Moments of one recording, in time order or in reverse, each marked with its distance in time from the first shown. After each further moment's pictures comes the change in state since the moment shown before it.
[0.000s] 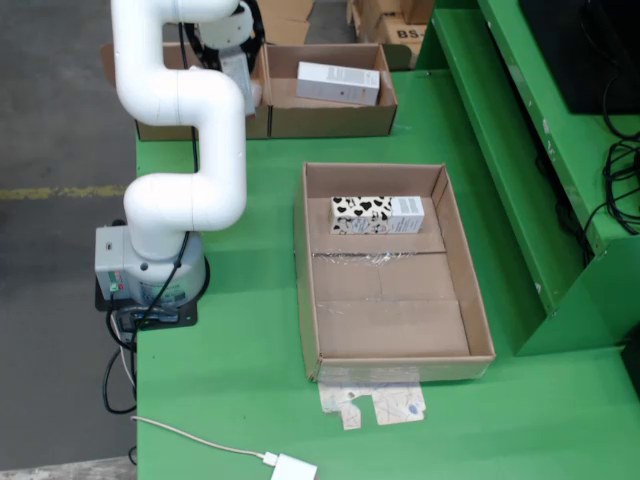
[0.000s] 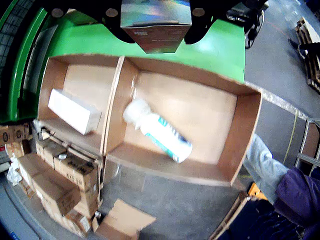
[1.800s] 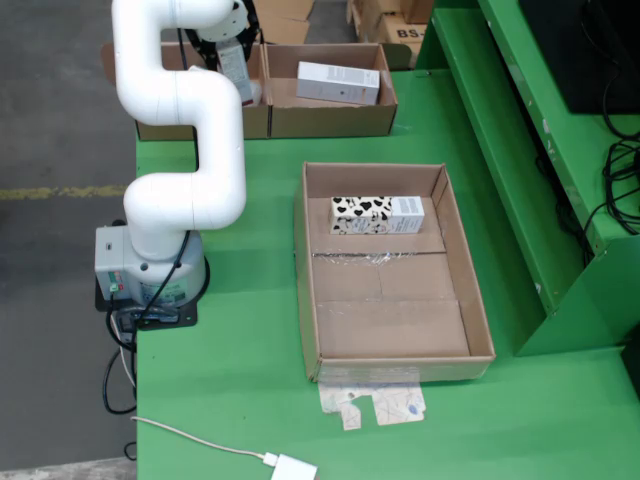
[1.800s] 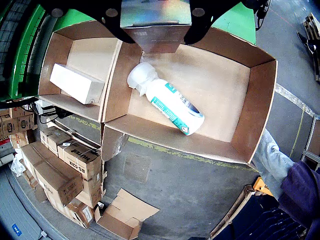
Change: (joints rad) arm 0.034 -0.173 -0.005 0.290 -0.041 0.000
